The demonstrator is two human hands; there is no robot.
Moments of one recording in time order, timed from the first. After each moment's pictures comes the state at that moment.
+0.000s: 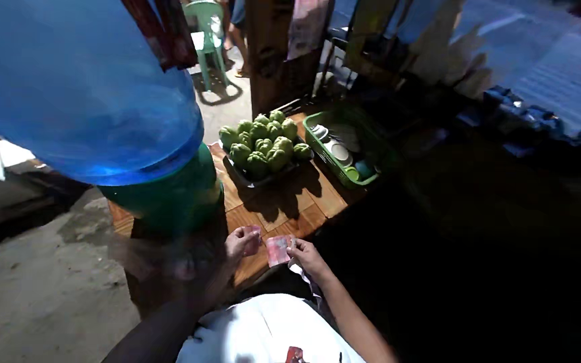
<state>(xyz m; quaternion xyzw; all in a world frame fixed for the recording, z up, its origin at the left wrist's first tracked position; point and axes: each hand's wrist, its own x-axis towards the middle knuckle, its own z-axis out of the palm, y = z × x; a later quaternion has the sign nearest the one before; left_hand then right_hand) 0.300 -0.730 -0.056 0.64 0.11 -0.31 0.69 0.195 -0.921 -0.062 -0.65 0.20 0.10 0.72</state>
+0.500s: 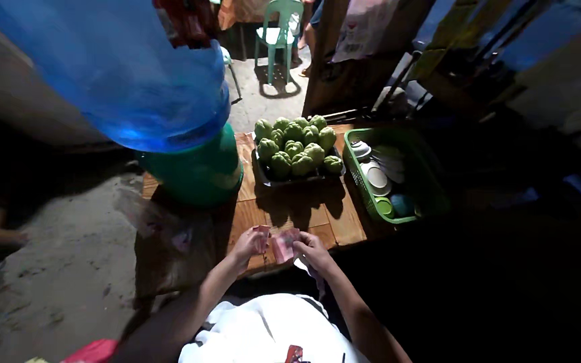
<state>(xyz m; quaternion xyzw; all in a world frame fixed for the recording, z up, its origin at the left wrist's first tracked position) 0.281 -0.781 -0.061 0.62 0.17 -0.27 0.72 0.260 -0.997 -0.069 -0.74 0.01 0.20 0.64</state>
